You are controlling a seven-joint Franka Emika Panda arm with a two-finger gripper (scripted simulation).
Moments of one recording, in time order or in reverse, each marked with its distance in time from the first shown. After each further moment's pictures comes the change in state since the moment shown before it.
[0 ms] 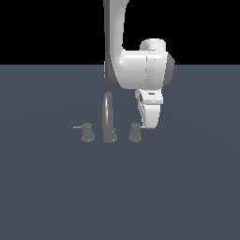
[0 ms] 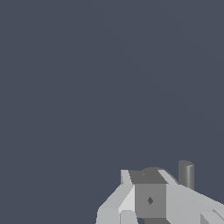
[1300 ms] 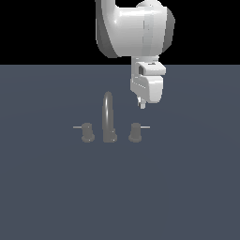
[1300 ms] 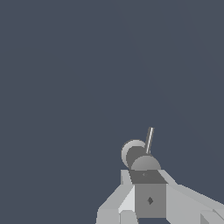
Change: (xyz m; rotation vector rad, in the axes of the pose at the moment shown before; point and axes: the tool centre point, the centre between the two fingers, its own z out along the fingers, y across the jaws) arm -0.017 -0.003 -0.083 -0.010 0.013 -0.216
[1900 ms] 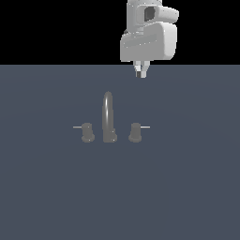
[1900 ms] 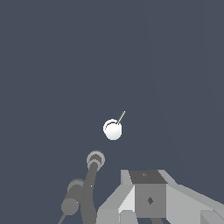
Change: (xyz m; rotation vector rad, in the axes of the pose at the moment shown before) arm -0.025 0.037 -0.114 -0.013 0.007 -0.318
